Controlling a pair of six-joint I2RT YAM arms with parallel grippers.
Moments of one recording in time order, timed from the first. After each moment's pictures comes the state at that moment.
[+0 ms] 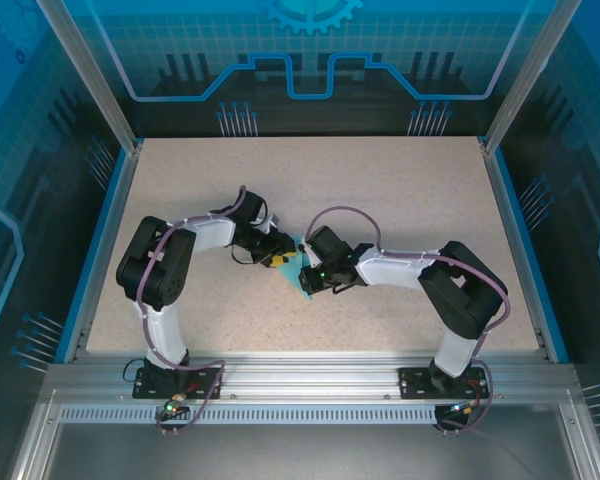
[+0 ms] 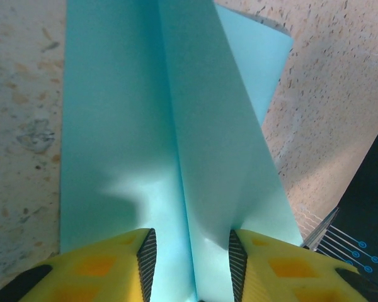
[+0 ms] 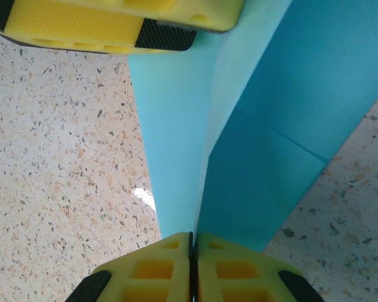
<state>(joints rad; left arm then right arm) -0.33 1.91 1.08 -0.34 0.69 -0.75 0.79 1.75 0.95 -0.23 -0.20 0.44</state>
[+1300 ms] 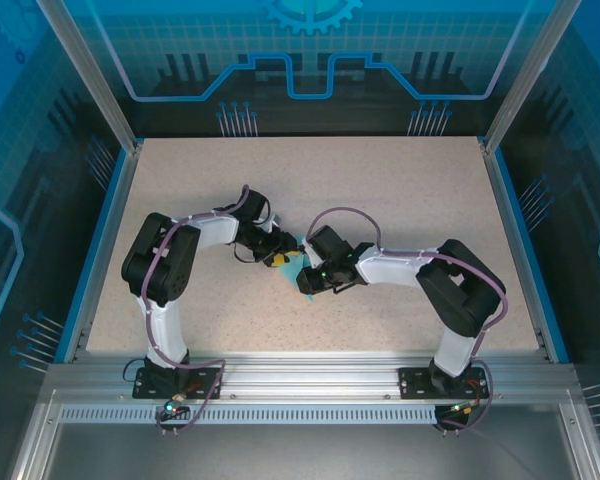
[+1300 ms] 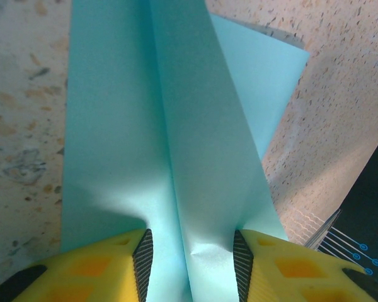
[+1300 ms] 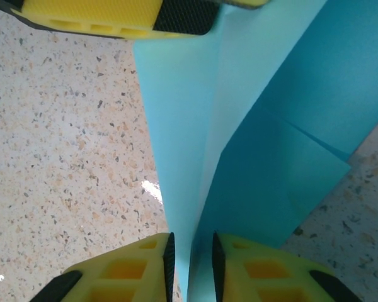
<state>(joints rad) -0.33 1.95 1.12 -0.37 0.69 -0.75 0.77 1.76 0.95 -0.23 -0.25 0.44</state>
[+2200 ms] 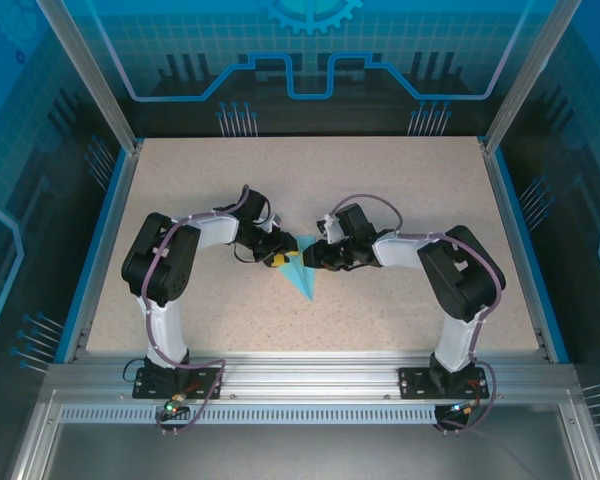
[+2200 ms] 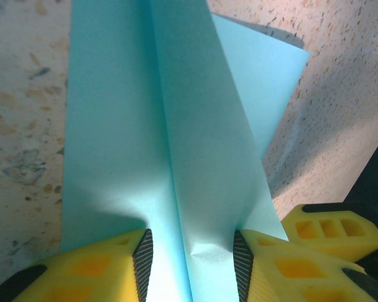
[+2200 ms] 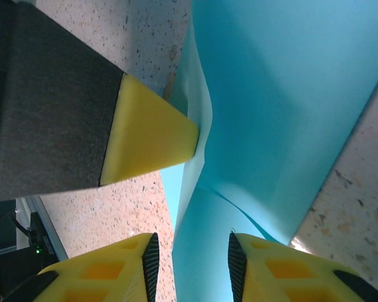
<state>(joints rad) -0.33 1.95 1.12 -0.37 0.69 -0.75 0.54 1.84 0.94 -0.01 -0.62 0.59</state>
